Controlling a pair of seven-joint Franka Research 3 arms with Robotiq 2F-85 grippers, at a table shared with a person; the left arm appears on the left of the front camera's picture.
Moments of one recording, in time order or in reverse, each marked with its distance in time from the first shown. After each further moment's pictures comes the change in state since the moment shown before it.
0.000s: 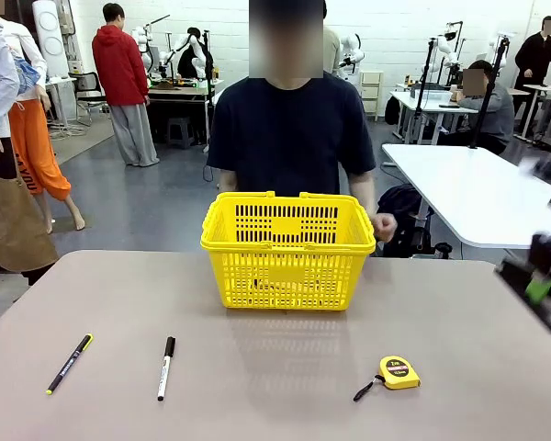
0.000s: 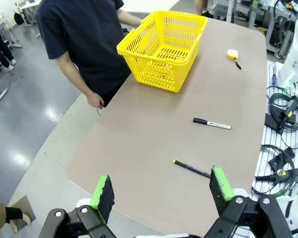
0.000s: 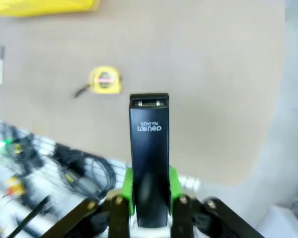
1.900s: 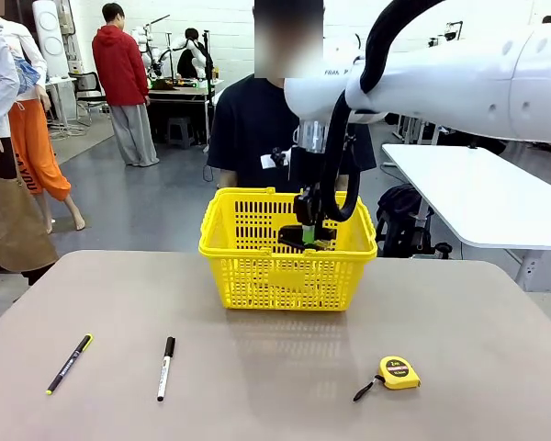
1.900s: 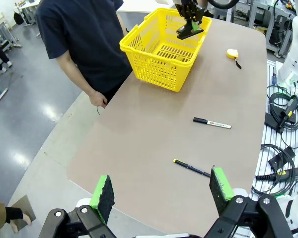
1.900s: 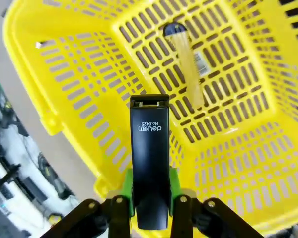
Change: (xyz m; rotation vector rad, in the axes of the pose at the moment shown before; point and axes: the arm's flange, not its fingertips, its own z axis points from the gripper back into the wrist) left arm 0.000 0.001 0.000 0.000 0.003 -0.001; right arm 0.333 0.229 -0.194 0.054 0.317 0.774
